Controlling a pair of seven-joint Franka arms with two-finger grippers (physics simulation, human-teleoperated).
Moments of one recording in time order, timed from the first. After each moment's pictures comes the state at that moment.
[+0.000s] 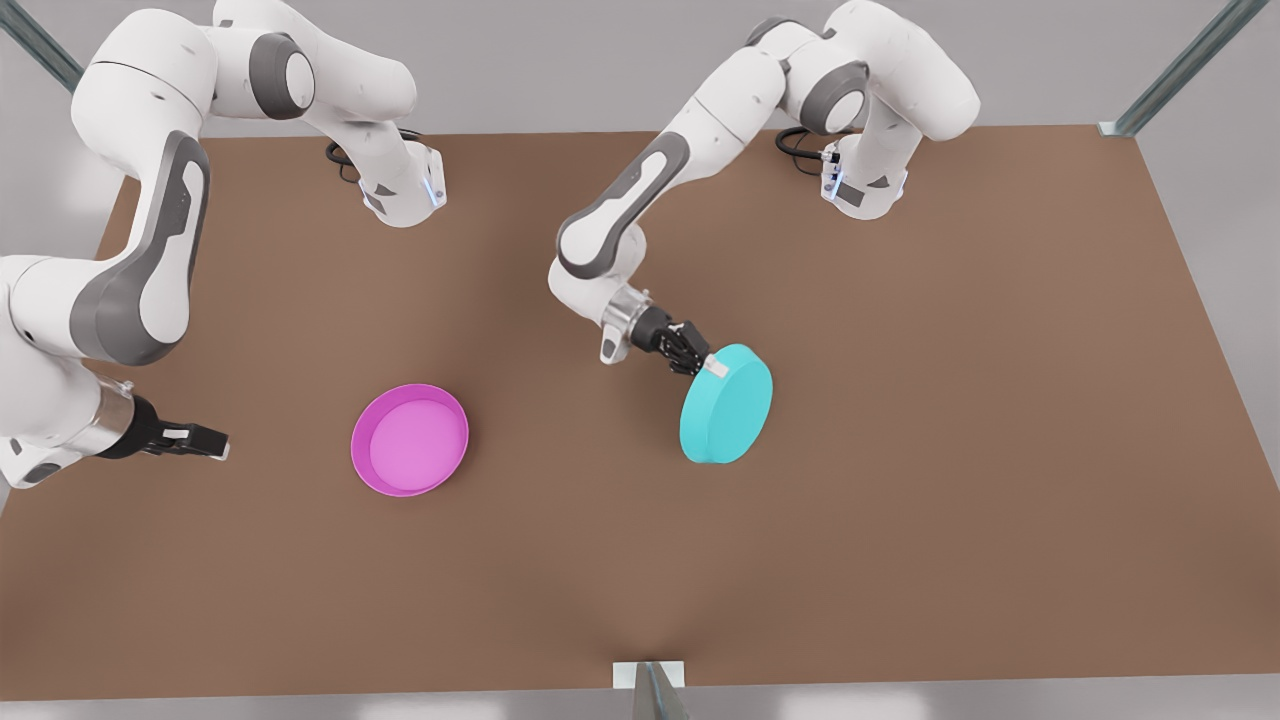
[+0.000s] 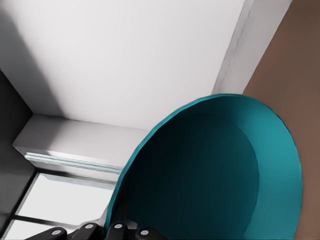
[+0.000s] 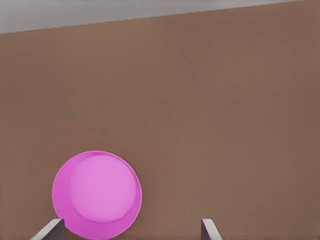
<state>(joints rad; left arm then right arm) -1.16 0.89 0.15 -1.36 1.28 1.30 -0.83 -0.06 0.49 -0.07 -1.11 0.06 1.56 -0.02</state>
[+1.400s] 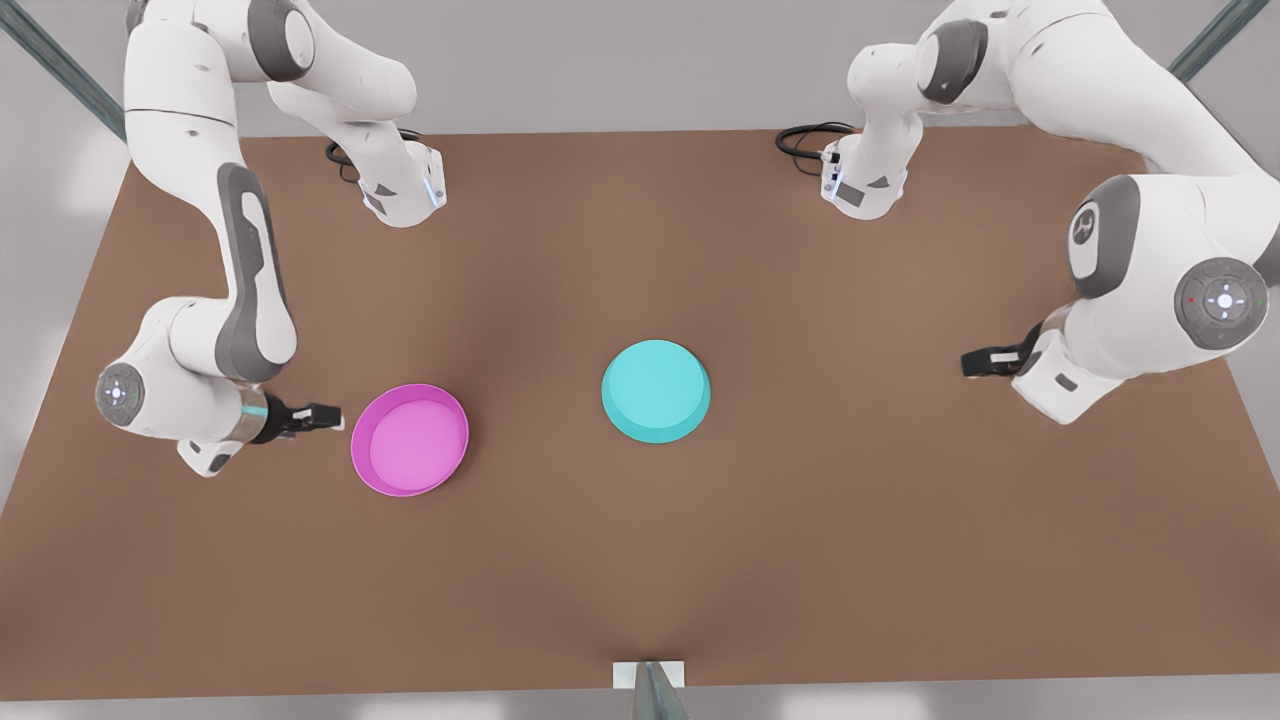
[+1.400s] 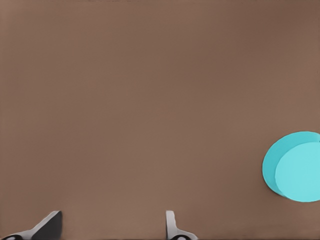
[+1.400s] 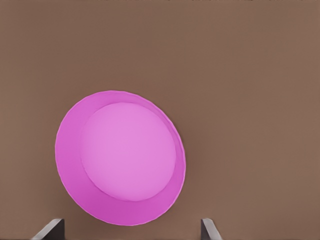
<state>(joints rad) -0.14 0.39 0.00 -1.05 0.04 1.26 -0.13 -0.06 0.36 -0.01 -1.78 0.20 1.97 -0.27</state>
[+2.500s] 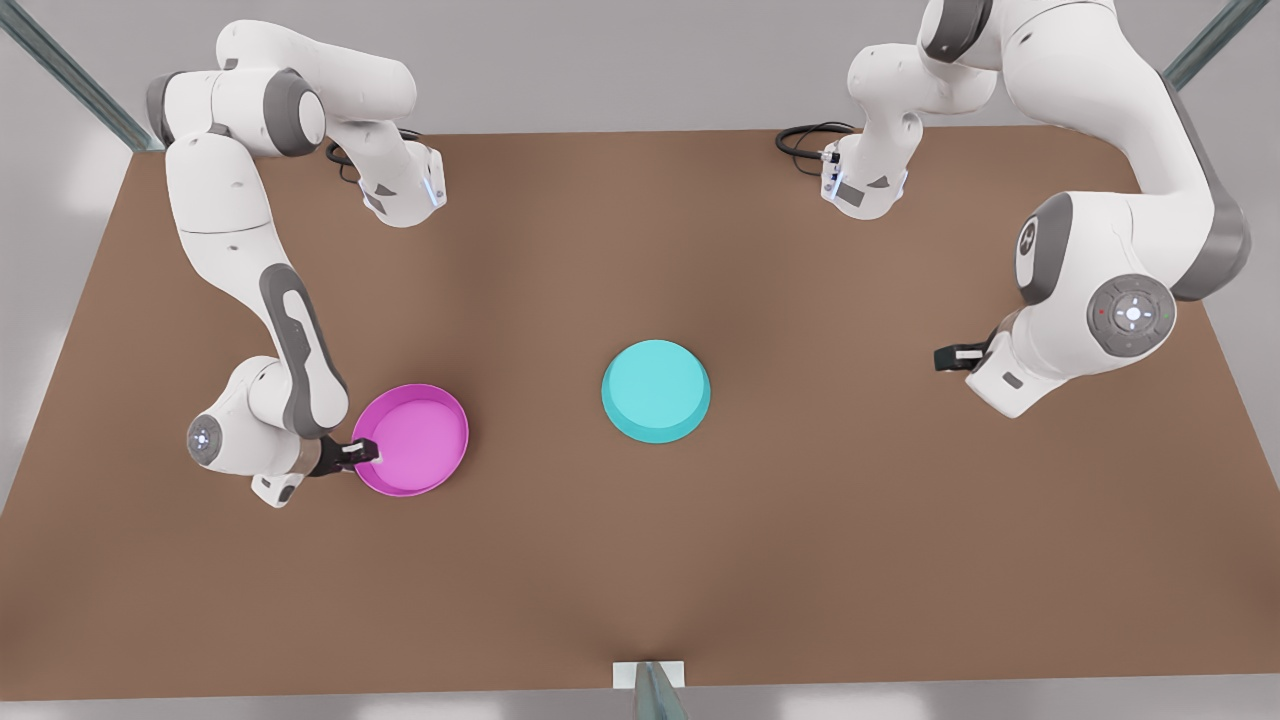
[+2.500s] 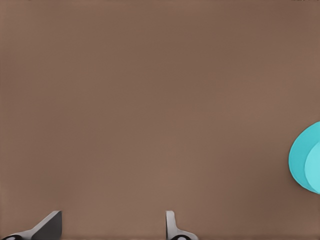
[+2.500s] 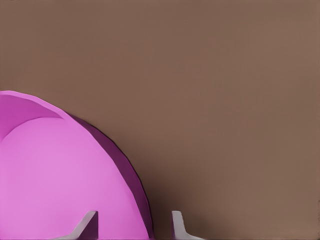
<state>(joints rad) -0.13 0.36 -0.02 -1.24 0.11 1.32 -0.14 -0.05 0.65 -0.02 -1.79 0.37 2.25 -0.56</state>
